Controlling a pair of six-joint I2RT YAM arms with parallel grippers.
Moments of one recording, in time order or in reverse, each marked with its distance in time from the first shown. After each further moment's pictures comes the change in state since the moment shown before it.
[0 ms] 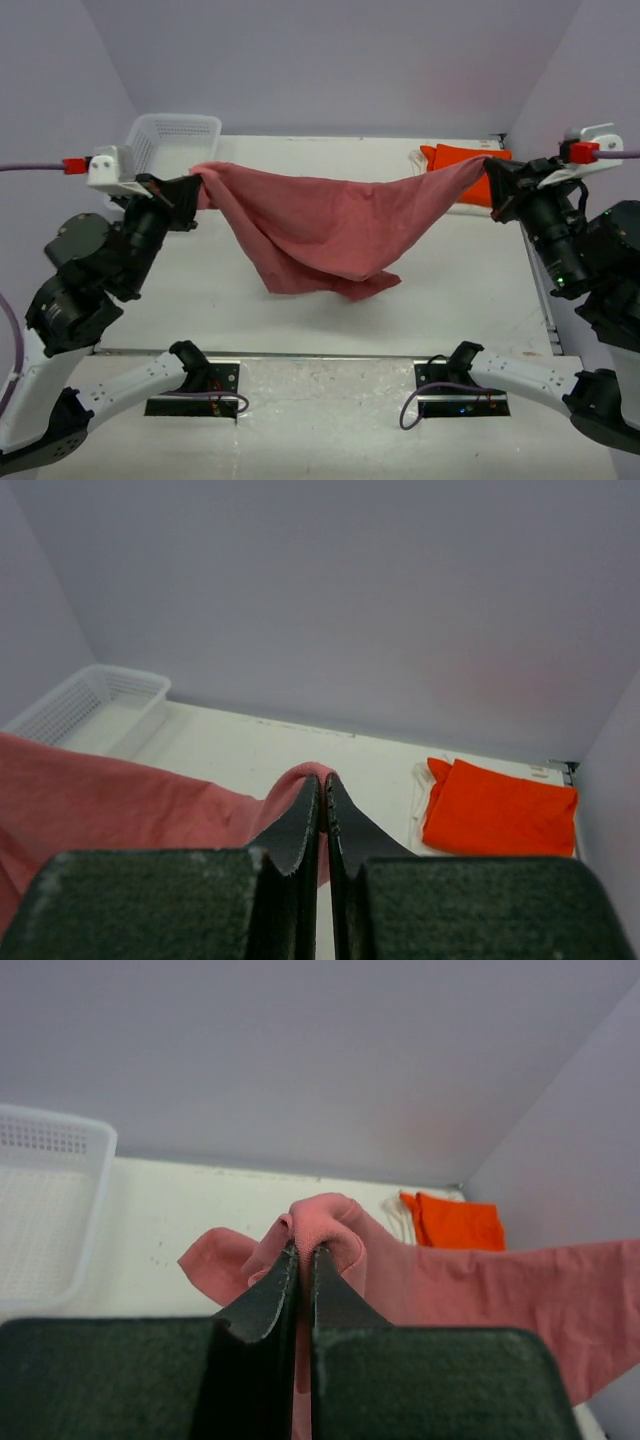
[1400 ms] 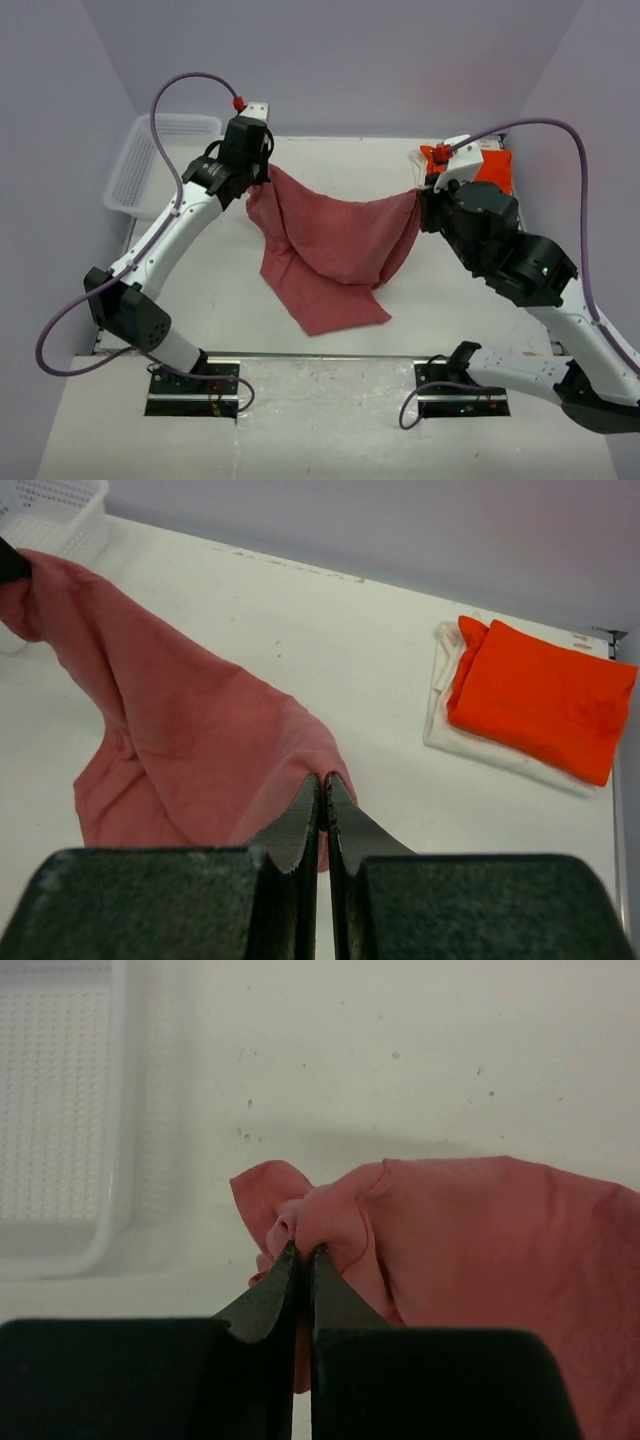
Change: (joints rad) left arm 0.291 0.735 0.156 -0.077 0.175 0.115; right arm 0.003 0.081 -0.283 -0.032 -0.031 0.153
